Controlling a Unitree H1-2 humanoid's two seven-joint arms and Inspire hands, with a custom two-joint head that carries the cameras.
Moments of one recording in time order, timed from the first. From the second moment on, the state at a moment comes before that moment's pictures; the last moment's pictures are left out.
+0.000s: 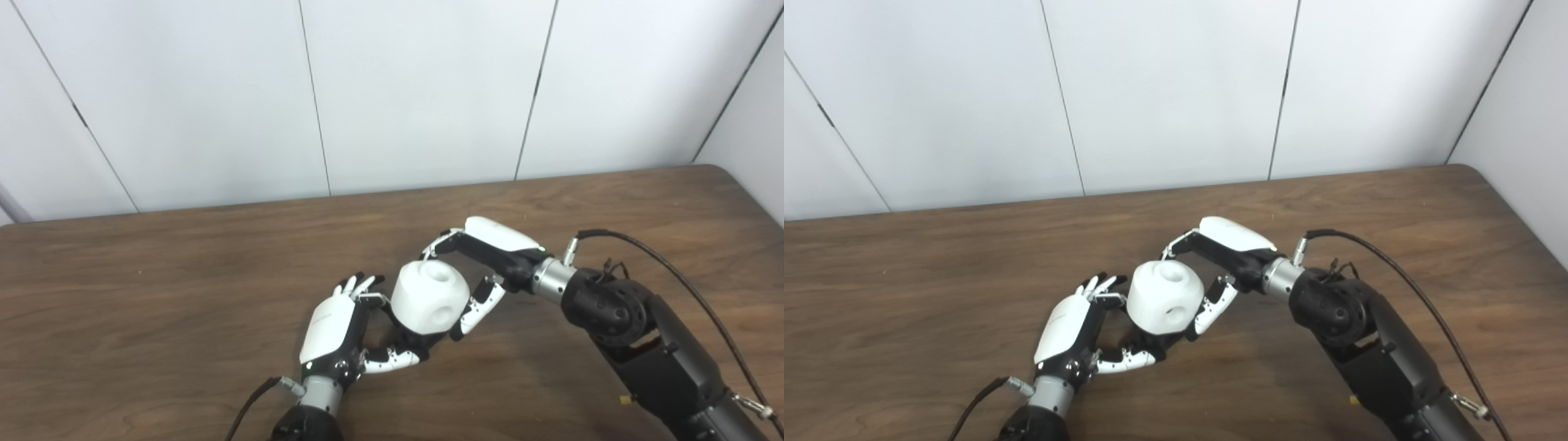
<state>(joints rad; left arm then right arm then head) -0.15 0.01 -0.41 -0.01 0.72 0.22 0.03 -0.42 -0.43 0.31 -0.11 -0.48 0.07 0.49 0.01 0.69</state>
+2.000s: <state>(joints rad) -0.16 -0.01 -0.39 0.00 0.71 0.22 0.03 -0.35 -0.47 0.26 -0.16 -0.40 0.26 0.63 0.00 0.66</state>
